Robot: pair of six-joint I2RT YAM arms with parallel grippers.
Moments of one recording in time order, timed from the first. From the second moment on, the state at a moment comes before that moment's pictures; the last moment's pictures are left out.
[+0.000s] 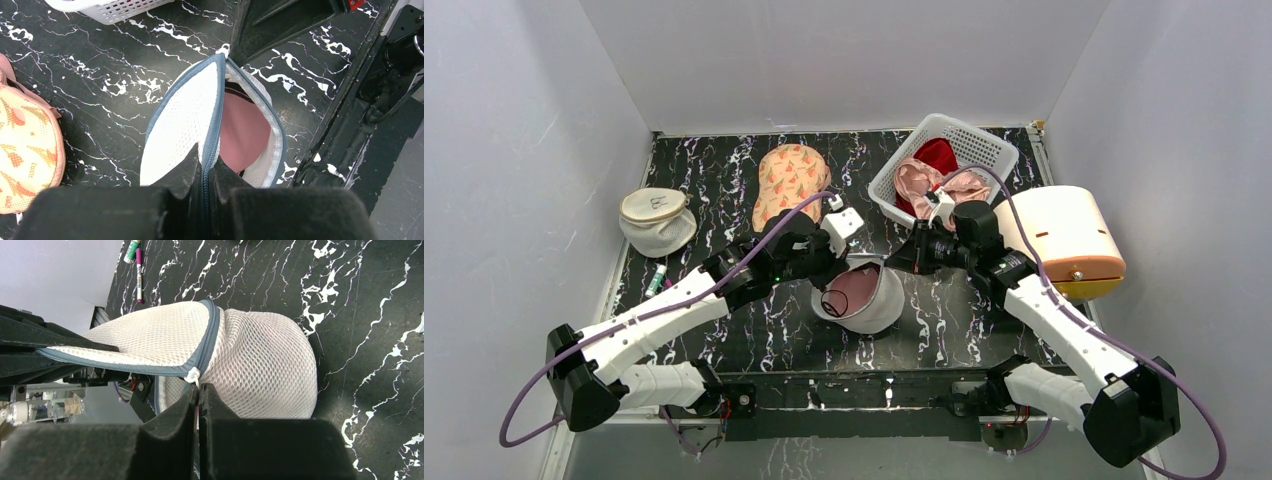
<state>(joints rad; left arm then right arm) -0.91 1.17 1.04 -0.45 0.09 0.05 0.44 1.04 0.76 -0.24 -0.52 0.54</state>
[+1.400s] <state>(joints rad) -1.02 1.32 1.12 -0.48 -0.07 0.12 0.50 1.07 0.82 -0.30 -0.67 0.48</state>
